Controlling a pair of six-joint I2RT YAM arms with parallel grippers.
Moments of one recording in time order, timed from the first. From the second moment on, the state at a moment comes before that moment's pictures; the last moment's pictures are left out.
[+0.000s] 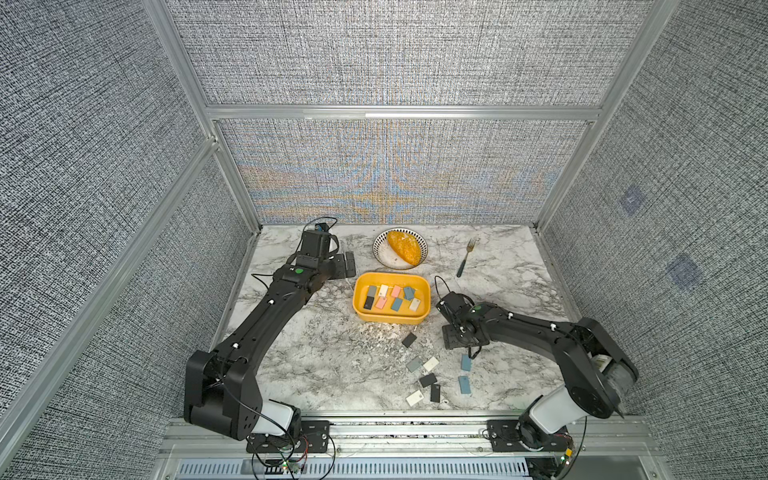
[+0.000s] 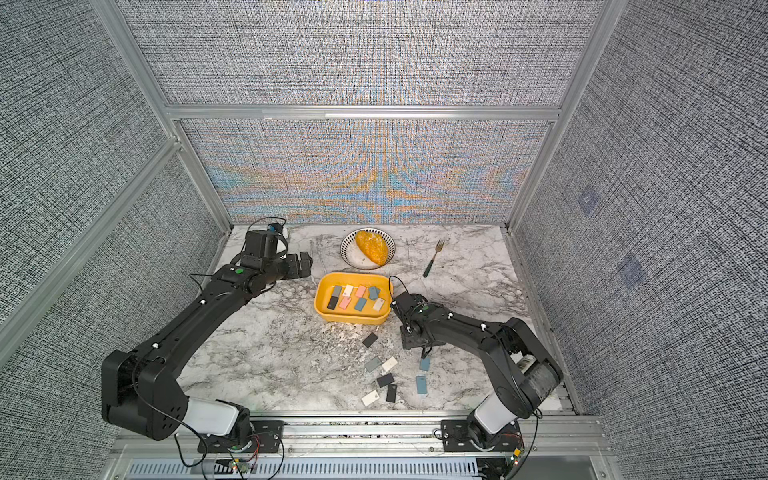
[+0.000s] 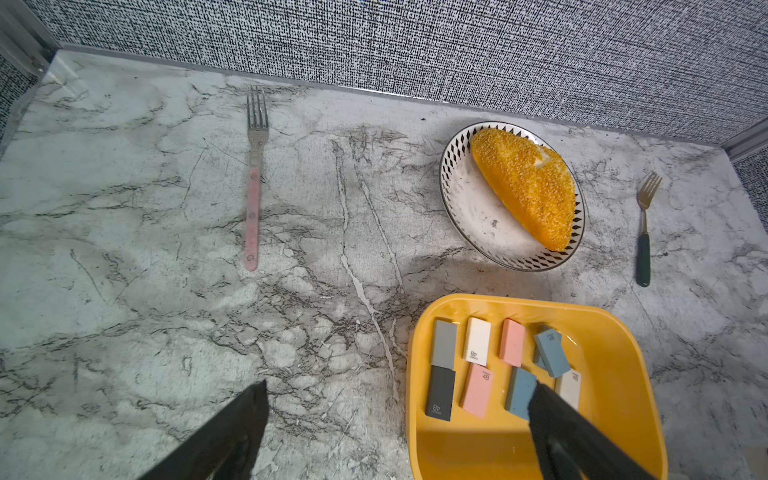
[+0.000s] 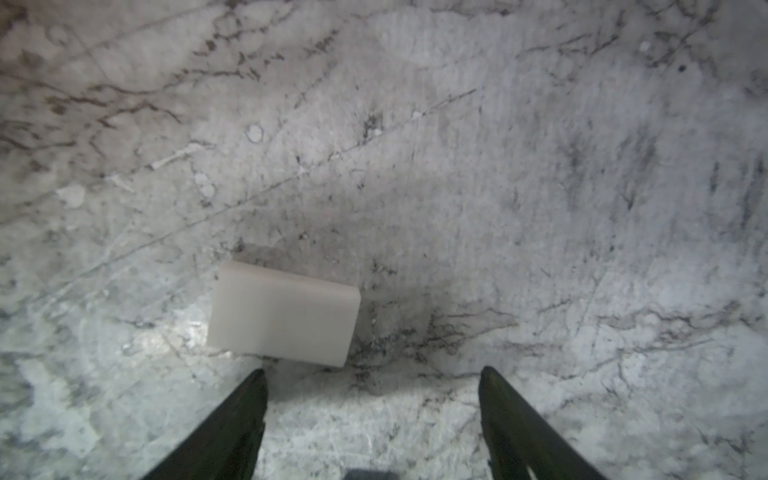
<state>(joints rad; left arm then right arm) -0.33 1.43 1.18 -0.47 -0.02 -0.31 0.64 1.58 0.85 -0.65 0.31 0.52</state>
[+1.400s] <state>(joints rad) -0.33 1.44 1.18 -0.47 0.00 -0.31 0.59 1.62 0.84 -0.46 0.20 0.41</state>
